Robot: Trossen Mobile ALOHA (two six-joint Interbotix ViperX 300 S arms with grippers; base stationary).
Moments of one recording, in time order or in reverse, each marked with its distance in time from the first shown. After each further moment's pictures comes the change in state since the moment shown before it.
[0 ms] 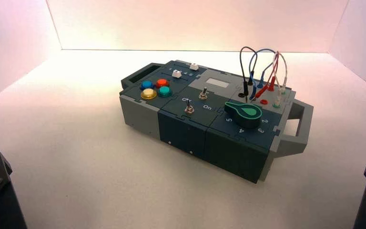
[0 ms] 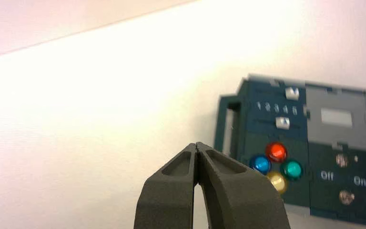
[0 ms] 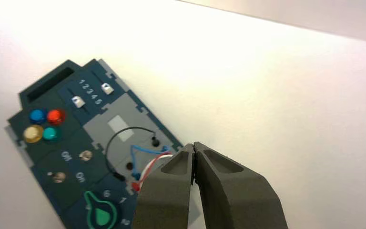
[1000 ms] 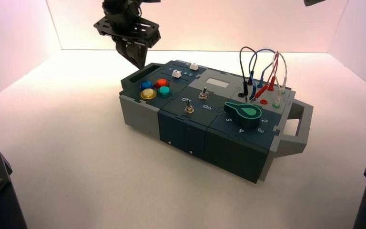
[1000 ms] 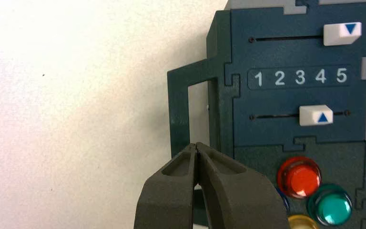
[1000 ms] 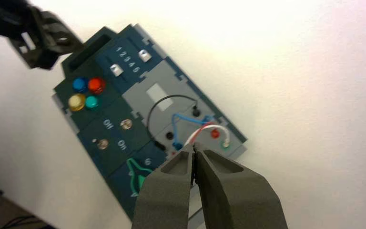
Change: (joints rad) left arm -0.124 0.718 -0.324 0.000 0.038 0.048; right arm 0.083 0.020 0.002 0.115 0.101 0.000
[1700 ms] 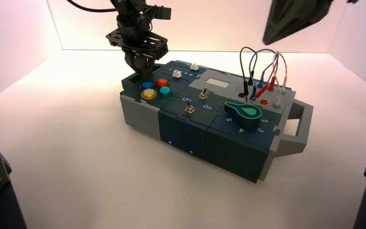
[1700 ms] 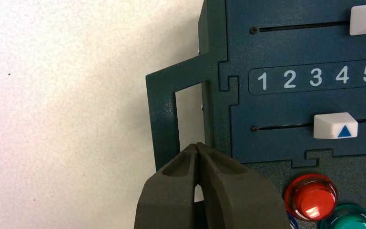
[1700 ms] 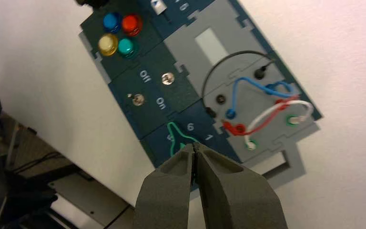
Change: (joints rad) left arm -0.009 0.133 -0.080 0.000 0.063 0.021; right arm 0.175 0.232 -0.034 0.097 0.038 0.000
